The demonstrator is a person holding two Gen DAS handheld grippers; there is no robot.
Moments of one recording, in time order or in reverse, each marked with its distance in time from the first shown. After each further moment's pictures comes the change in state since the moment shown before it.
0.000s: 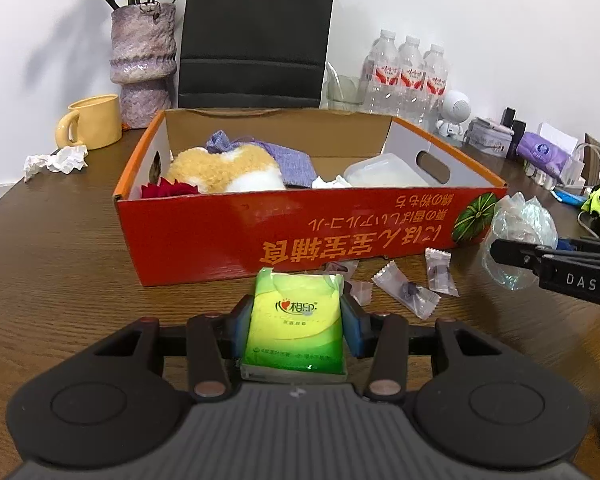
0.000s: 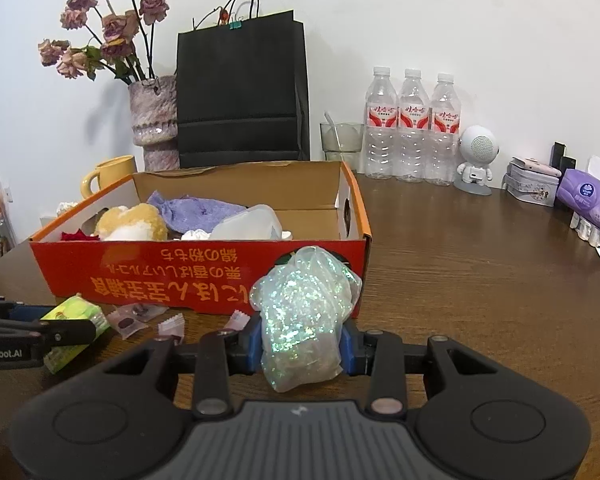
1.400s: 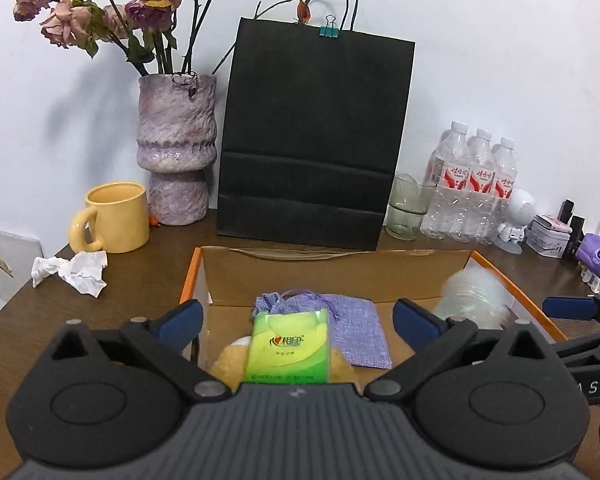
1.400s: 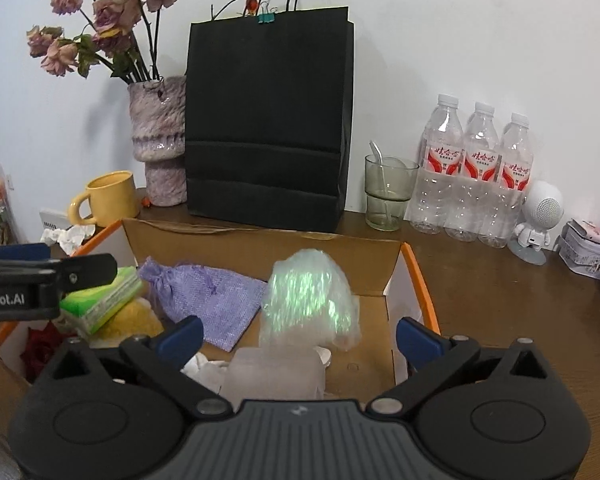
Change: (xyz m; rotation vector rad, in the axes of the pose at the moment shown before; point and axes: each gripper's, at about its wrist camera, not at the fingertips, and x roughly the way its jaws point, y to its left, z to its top) left arm 0.059 0.042 0.117 -0.074 -0.168 0.104; right arm 0.096 0.035 0.112 -0.092 0.037 0.026
